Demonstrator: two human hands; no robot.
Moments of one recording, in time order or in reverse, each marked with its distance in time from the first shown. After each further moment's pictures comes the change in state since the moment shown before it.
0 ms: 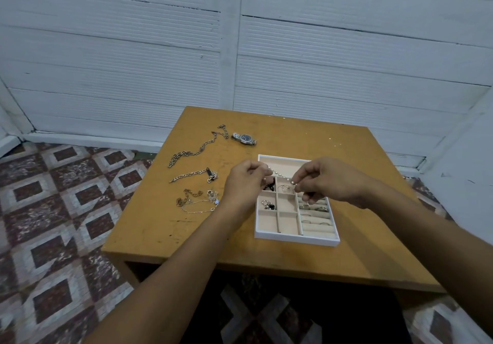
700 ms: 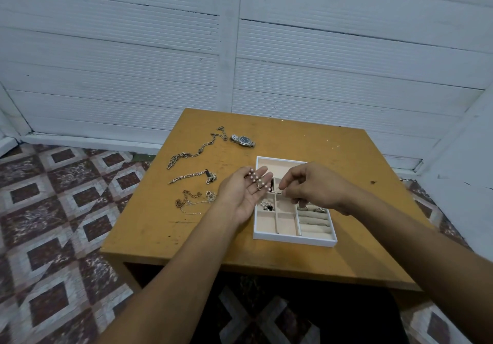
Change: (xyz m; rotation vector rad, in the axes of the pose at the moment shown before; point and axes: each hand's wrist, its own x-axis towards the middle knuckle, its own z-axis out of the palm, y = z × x) left_hand 0.006 -0.001 -0.005 -0.658 -0.037 -0.362; right_hand 0.001 -0.007 0.022 -0.082 0.060 -0.066
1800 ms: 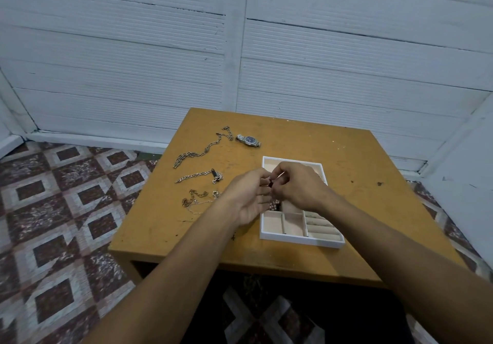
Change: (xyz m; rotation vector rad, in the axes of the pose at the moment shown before) left_hand -0.028 0.015 0.007 0.439 -0.048 -0.163; right_hand 0.029 -0.005 0.037 -0.176 0.180 -0.047
